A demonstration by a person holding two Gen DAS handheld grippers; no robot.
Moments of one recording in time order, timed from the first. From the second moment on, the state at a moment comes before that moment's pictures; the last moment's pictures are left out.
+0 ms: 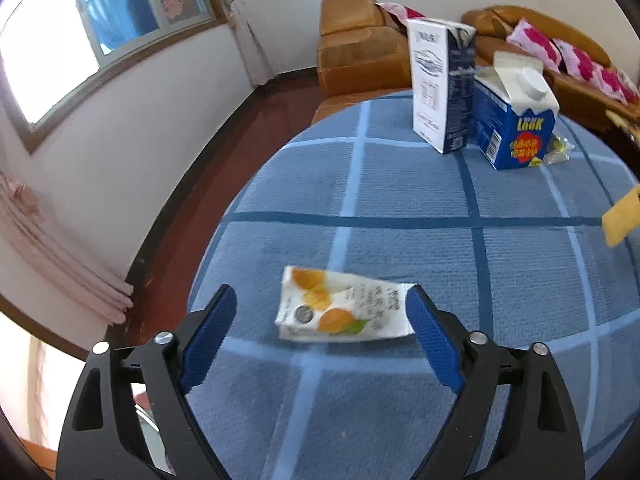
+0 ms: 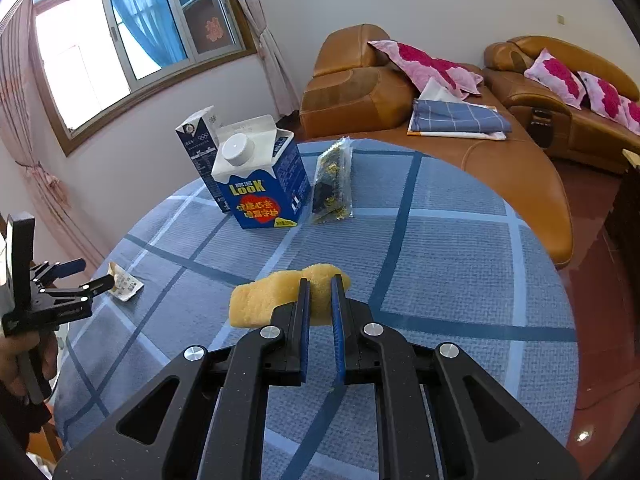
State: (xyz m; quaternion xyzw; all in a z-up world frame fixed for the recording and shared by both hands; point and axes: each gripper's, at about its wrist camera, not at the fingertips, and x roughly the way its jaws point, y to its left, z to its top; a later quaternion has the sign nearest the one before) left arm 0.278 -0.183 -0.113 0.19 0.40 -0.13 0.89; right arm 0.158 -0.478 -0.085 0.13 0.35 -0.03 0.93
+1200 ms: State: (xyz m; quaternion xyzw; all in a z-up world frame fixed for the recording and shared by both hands) left arm 0.235 -0.104 -0.098 0.14 0.41 -0.09 0.90; right arm 0.186 -0.385 -0.079 0.10 0.35 0.05 0.93
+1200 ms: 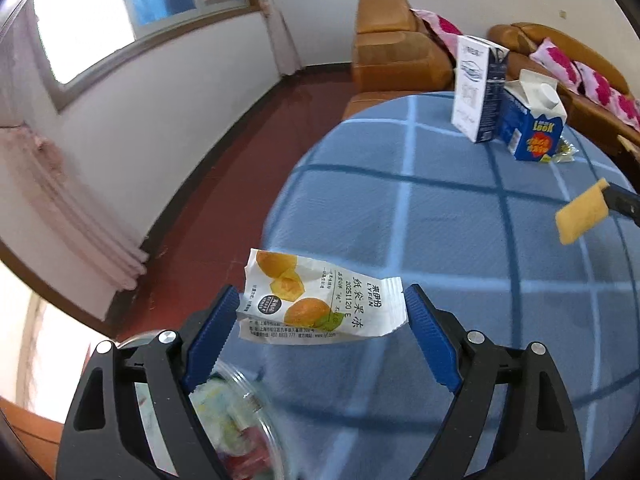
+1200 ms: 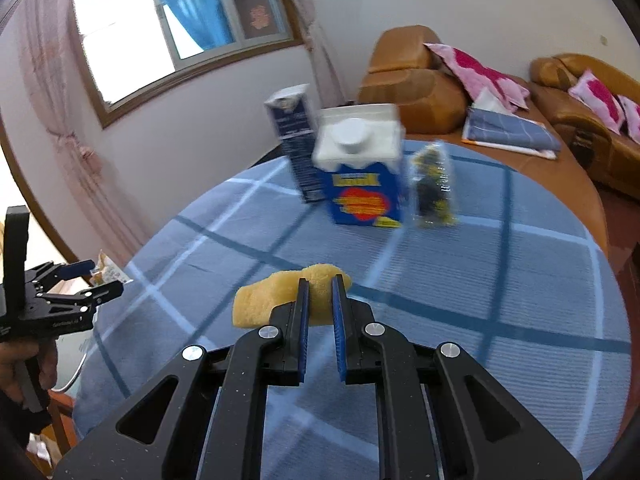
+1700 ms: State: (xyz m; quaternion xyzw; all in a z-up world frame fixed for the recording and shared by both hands) left arm 0.172 -0.013 -0.071 0.12 0.39 -0.02 0.91; right arm 0.197 -0.297 -0.061 0.05 0.34 0.12 0.93
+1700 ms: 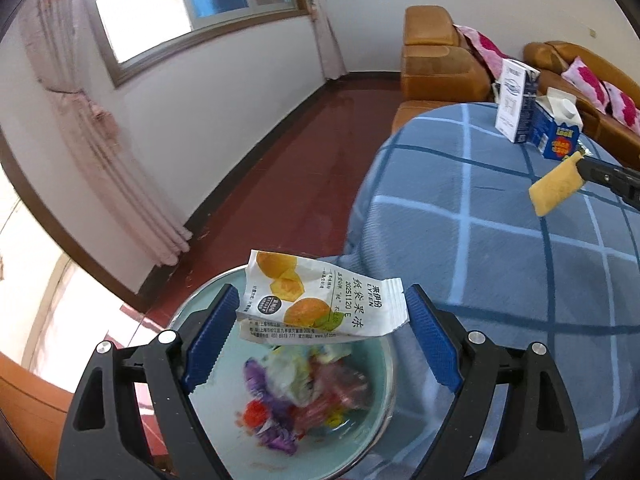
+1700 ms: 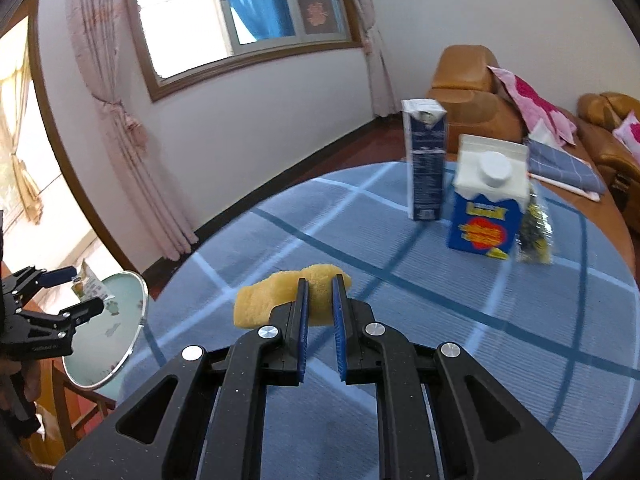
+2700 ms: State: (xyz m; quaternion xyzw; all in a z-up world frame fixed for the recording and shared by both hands) left arm 0.119 0.078 -0.063 0.10 0.38 0.07 0.91; right arm 0.205 -0.153 -0.066 -0.03 0.34 0.23 0.91
